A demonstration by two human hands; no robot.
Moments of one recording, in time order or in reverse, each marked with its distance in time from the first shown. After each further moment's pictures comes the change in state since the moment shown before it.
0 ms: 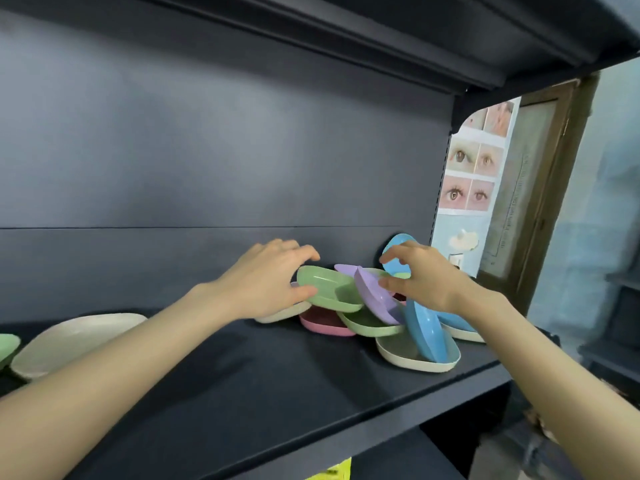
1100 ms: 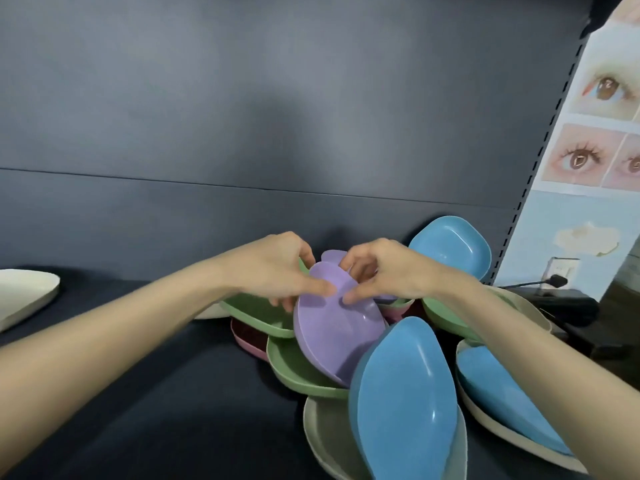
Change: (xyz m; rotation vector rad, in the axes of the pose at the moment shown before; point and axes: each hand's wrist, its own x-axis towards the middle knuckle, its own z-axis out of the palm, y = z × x) left_hand 0.164 0.037 0.121 -0.348 -0.327 -0.598; right_hand 0.171 0.151 0.107 0.475 -0.456 -0.412
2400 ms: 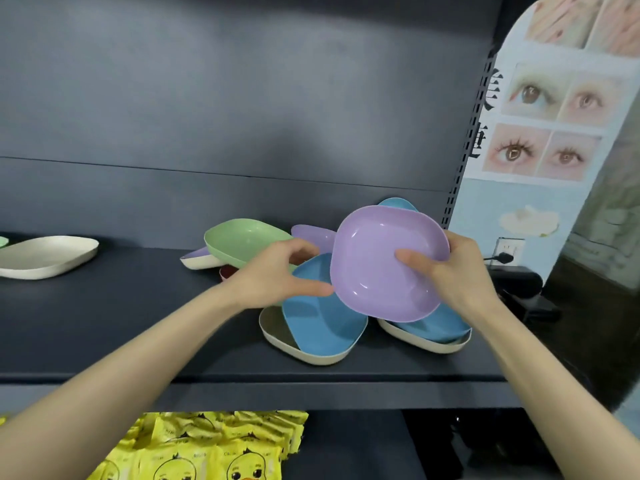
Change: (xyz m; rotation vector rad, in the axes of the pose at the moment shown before) left_hand -0.086 0.077 0.076 -0.356 0.262 0.151; right_hand -0.190 0.014 -0.023 0.479 0.702 0.141
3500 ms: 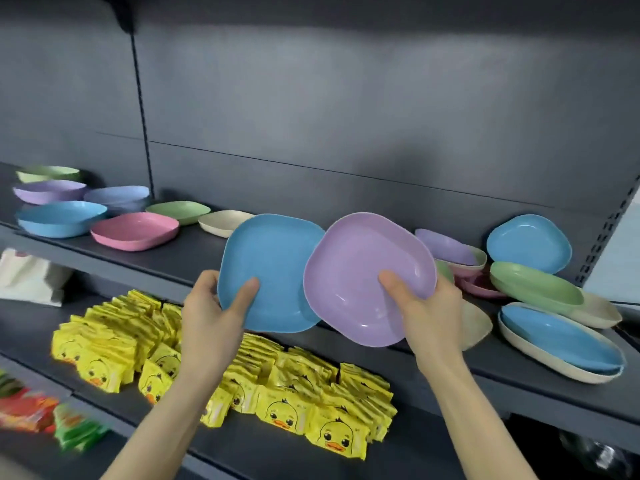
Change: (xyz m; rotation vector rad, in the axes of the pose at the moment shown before) left_hand -0.217 -0.033 -0.052 -0.130 1.077 -0.333; right_hand -0.117 -0.066 0.135 0.515 -0.136 -0.069
